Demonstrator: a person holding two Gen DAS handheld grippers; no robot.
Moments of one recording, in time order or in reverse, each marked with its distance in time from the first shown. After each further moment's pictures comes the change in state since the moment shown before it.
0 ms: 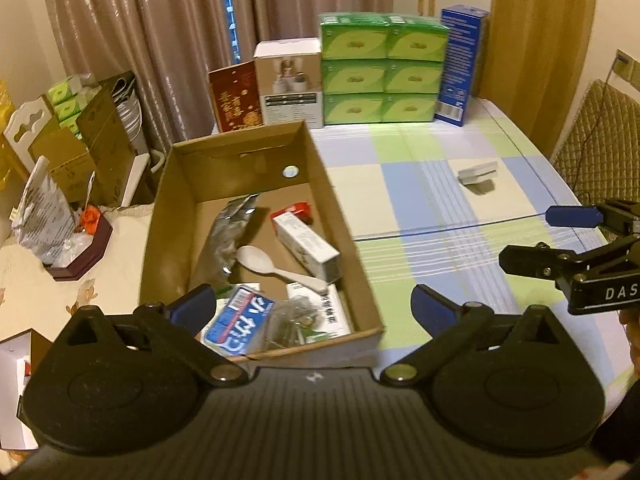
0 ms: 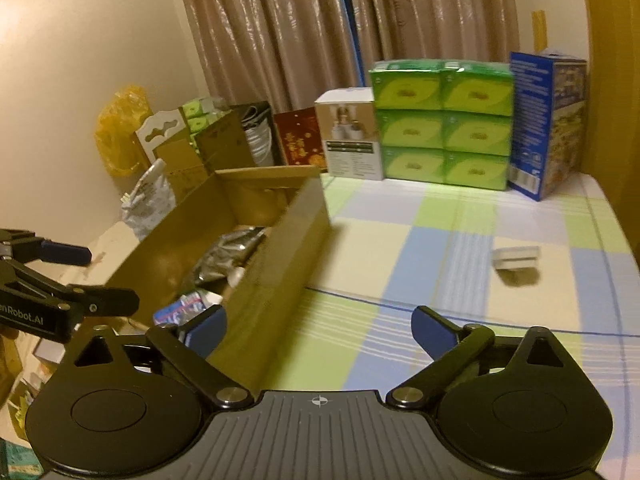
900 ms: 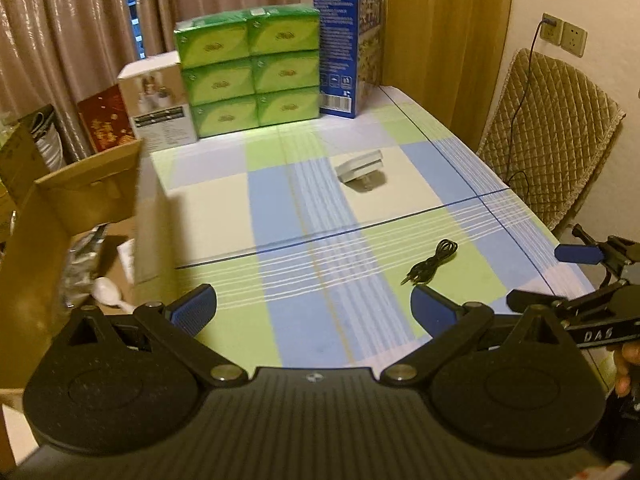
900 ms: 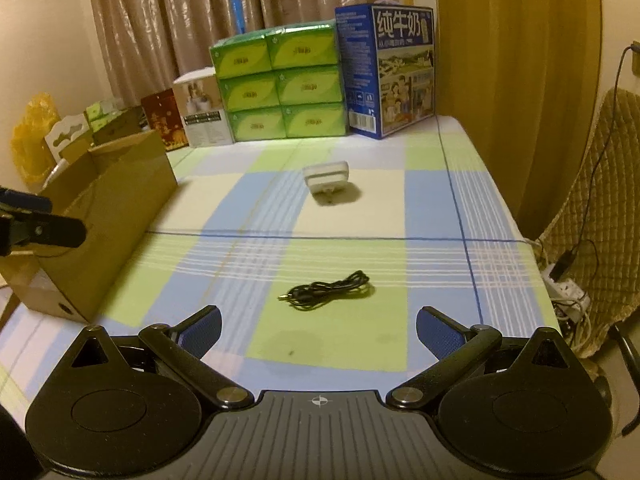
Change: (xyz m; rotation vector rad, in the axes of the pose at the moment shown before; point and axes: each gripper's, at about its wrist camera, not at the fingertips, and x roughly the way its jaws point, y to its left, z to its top) left arm 0.055 -0.153 0.001 0.108 -0.035 -0.159; right arm -0.063 -0.151 -0.099 0.108 0.007 -0.239
